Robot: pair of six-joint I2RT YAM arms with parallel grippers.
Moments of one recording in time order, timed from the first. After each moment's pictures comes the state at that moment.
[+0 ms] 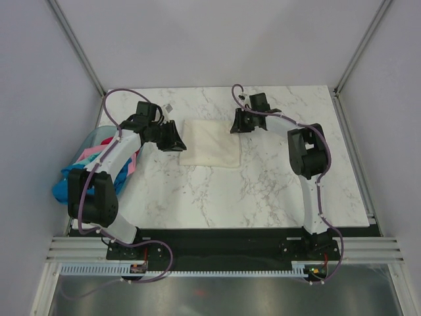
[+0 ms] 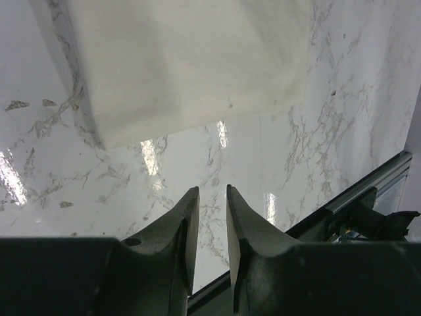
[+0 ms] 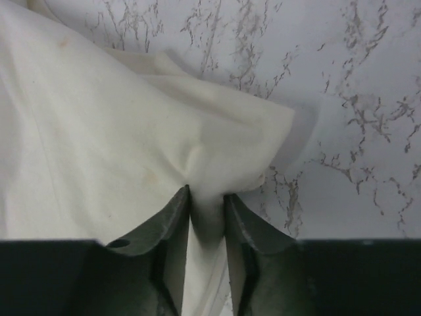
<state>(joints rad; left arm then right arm) -0.19 1.58 1.22 -0.60 0.48 -0.36 0.30 2.29 1.71 -0.24 -0.40 0.25</state>
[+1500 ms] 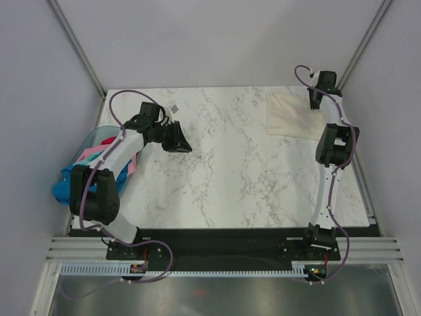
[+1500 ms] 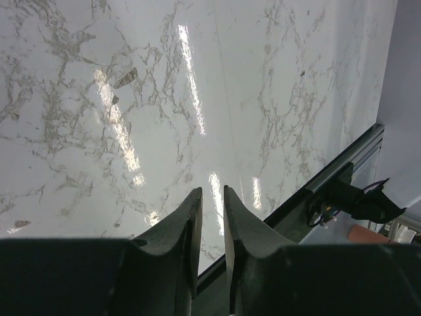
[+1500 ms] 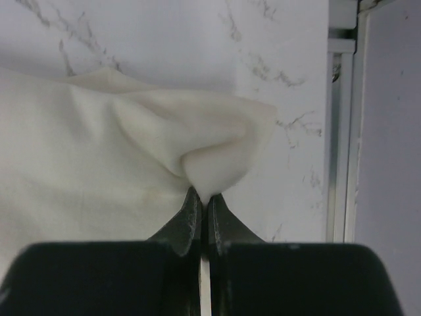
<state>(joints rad) -0.21 1.61 1.22 -0.57 0.60 -0.36 -0.18 2.57 2.31 -0.56 0.09 -0.27</state>
